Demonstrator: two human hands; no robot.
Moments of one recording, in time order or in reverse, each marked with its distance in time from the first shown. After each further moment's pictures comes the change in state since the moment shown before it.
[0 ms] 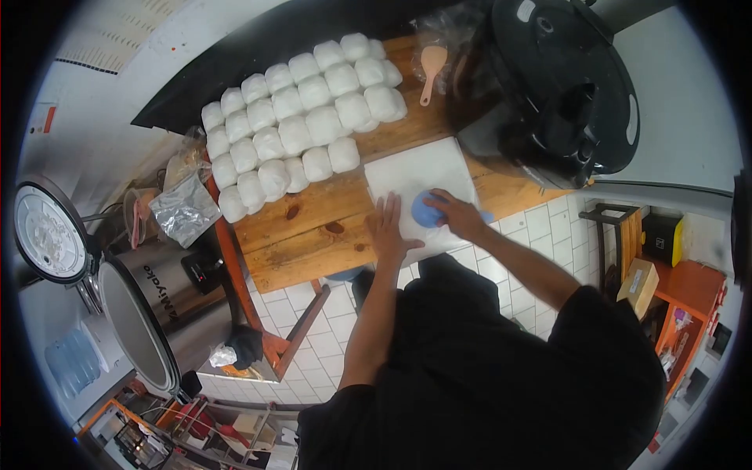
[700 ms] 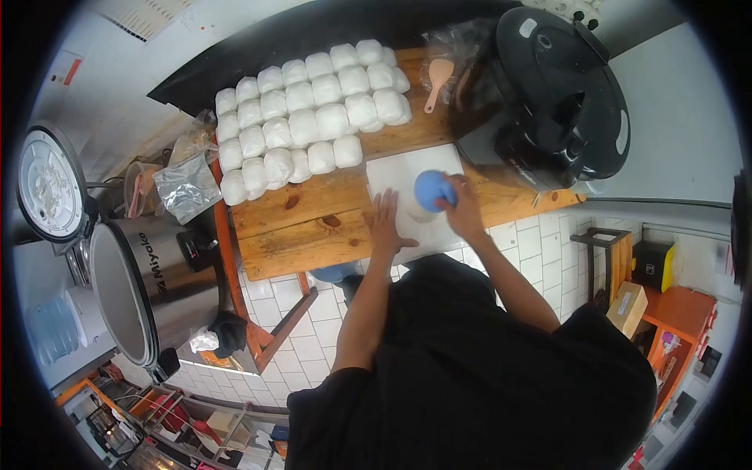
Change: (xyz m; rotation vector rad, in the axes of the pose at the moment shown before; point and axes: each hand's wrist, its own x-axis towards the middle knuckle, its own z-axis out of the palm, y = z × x) left_hand 0.008 0.005 0.000 -0.130 0.007 -0.091; right_hand 0.001 -0.036 -0.031 0.244 0.484 0.117
